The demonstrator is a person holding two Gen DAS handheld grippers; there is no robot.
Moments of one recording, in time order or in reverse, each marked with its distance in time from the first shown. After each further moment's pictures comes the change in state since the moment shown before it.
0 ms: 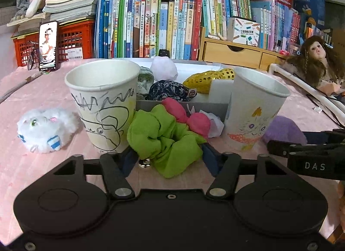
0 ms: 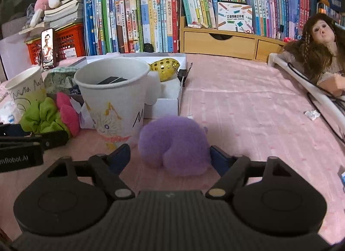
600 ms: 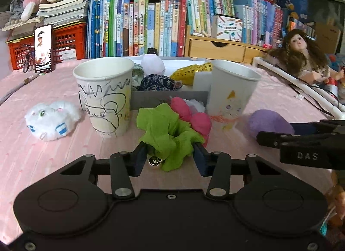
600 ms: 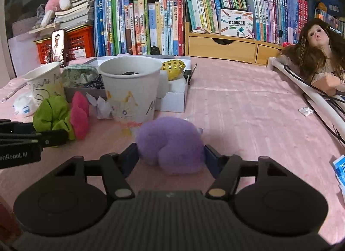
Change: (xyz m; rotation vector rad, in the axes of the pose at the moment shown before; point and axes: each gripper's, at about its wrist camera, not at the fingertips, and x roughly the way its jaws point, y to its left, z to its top) left arm -0.045 -0.001 -0.018 0.051 0.011 -0.069; right arm -0.032 0.004 -0.016 0.000 -0.024 0.047
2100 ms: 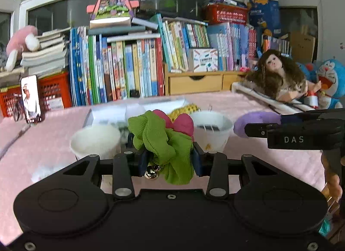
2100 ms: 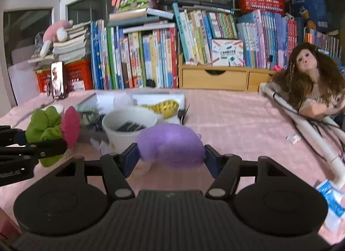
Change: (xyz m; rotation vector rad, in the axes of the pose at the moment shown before) left arm -0.039 -0.010 0.059 0.126 -0.153 -0.074; right arm -0.034 -0.009 0.045 0.043 -0.141 -0.023
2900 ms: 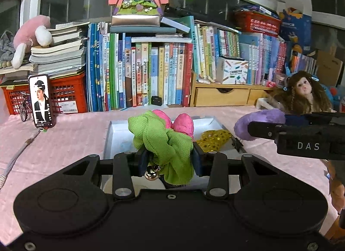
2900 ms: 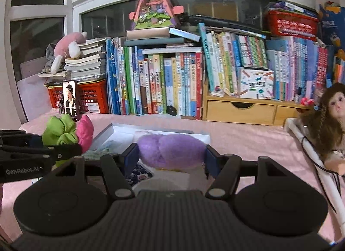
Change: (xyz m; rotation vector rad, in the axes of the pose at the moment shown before) left arm 0.053 0.072 0.076 -0.108 0.071 0.053; right arm 0.047 0.038 0.087 -0.054 -0.004 0.098
